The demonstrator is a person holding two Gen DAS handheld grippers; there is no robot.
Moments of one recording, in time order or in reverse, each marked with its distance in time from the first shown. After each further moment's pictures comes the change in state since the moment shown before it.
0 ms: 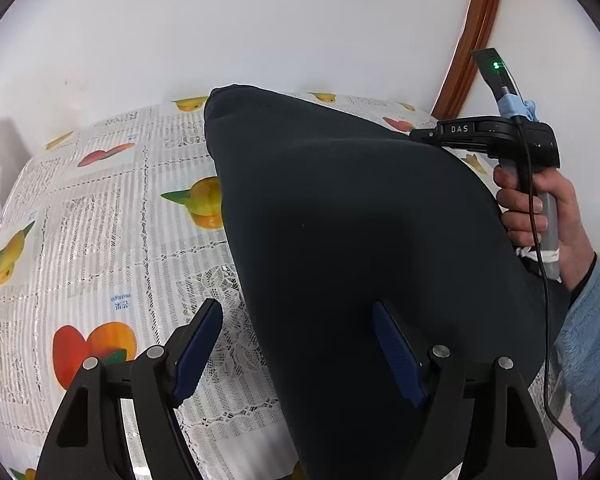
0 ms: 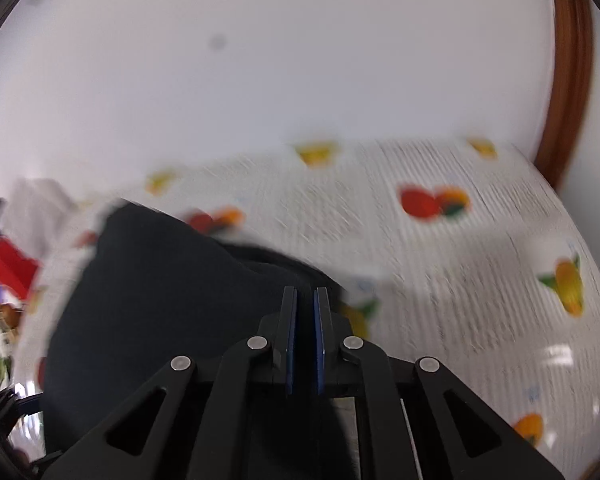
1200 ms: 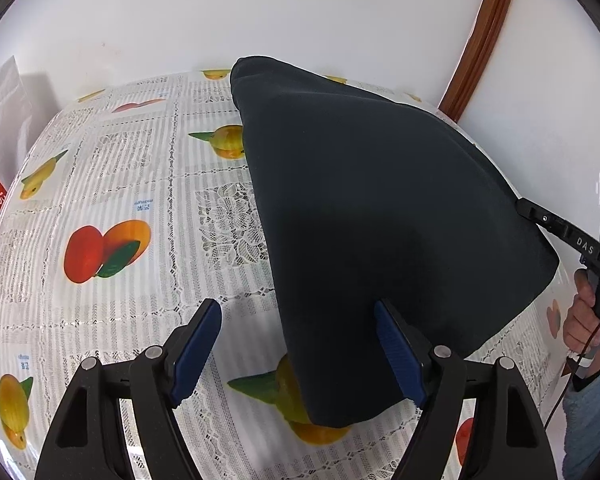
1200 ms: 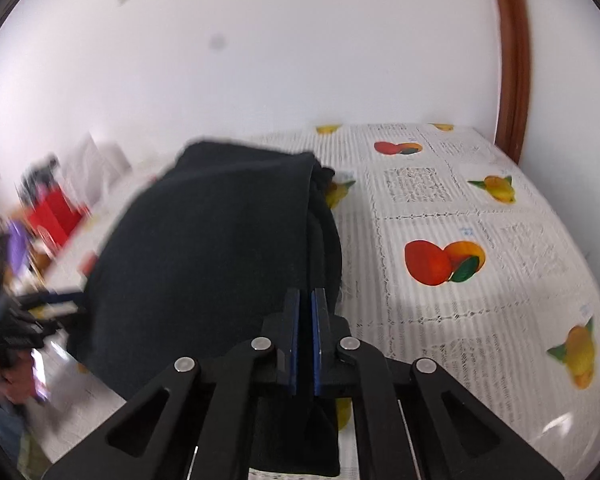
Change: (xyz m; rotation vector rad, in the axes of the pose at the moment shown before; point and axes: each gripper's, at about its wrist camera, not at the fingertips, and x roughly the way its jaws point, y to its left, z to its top) left arm -0.028 -0.003 -0.055 -0.085 0.029 0.018; right arm -0.131 -0.035 -0.159 -0.011 -0.157 0.140
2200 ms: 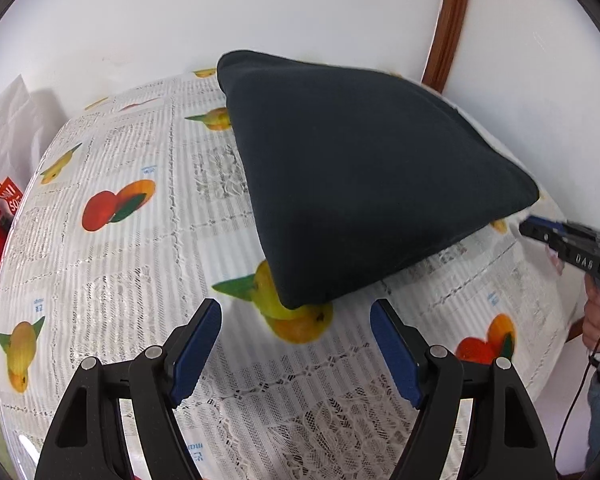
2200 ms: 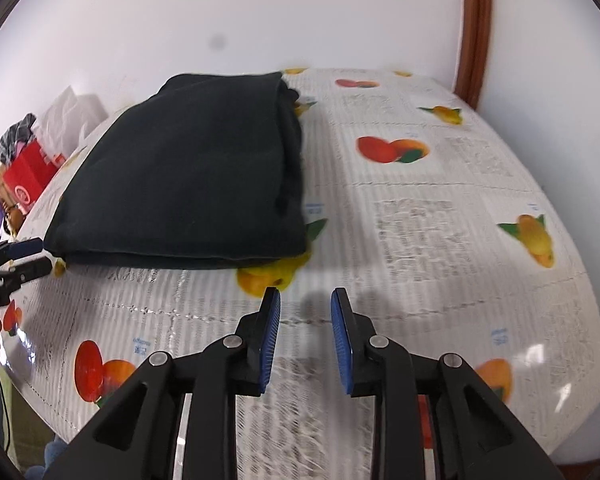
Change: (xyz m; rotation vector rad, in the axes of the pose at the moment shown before) left arm -0.024 -0.024 -0.057 0.107 0.002 0.072; right arm -0.030 0.014 -0.080 -0.079 0.155 -0.165
